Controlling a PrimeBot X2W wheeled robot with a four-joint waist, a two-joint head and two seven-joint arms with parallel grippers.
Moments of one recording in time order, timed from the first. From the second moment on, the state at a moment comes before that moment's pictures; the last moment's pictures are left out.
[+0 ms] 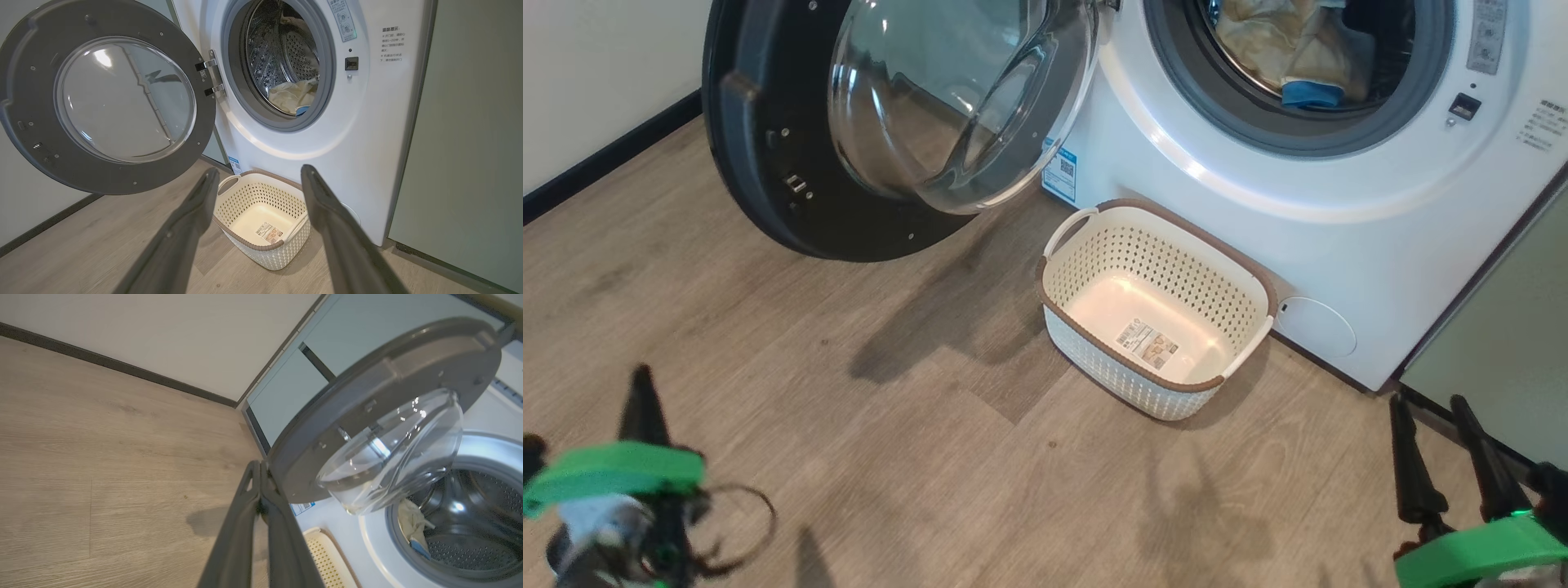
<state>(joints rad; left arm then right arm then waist) -0.13 0.17 0.25 0.45 -0.79 -0.13 -0.25 0.02 -0.16 0.13 0.16 0.40 0.13 -0.26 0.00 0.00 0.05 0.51</state>
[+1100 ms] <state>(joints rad) -0.91 0.61 0.38 1.09 -1.50 -0.10 0.12 -0.02 -0.27 0.19 0.15 0.41 0.13 -0.26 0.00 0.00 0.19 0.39</state>
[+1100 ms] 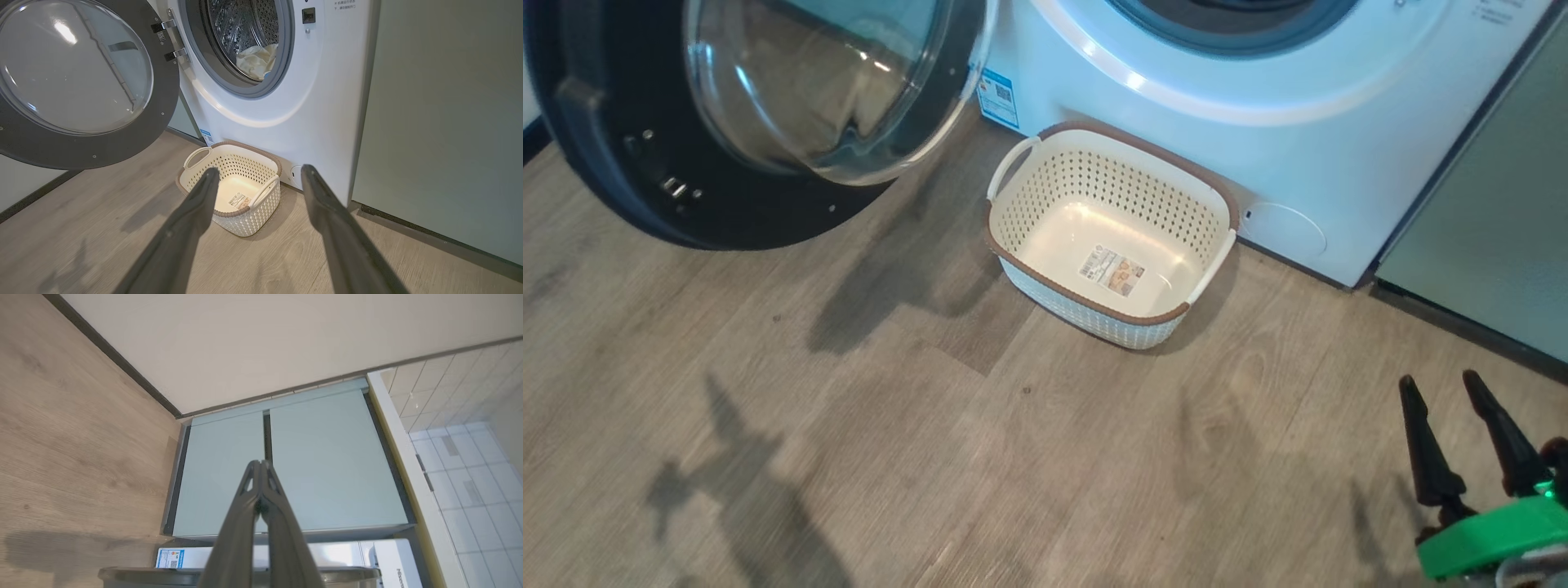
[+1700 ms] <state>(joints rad) -1.05 0.67 0.23 1.13 -1.42 -0.10 0.39 -0.06 -0.33 0.21 0.13 0.40 0.13 -0.26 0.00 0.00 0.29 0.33</state>
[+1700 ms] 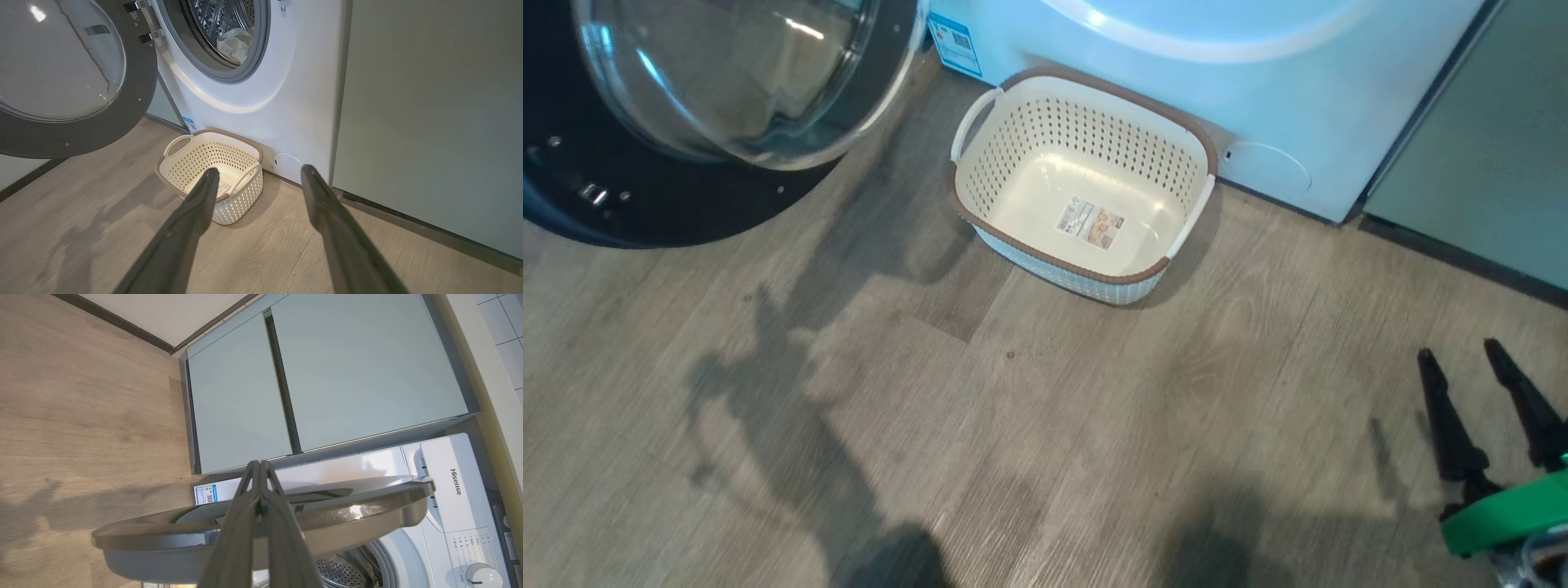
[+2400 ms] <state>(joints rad) -1.08 0.67 0.18 1.15 -1.37 -0.10 0.41 -0.09 -0.35 0.20 0.12 0.41 0.13 -0.26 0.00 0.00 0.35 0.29</state>
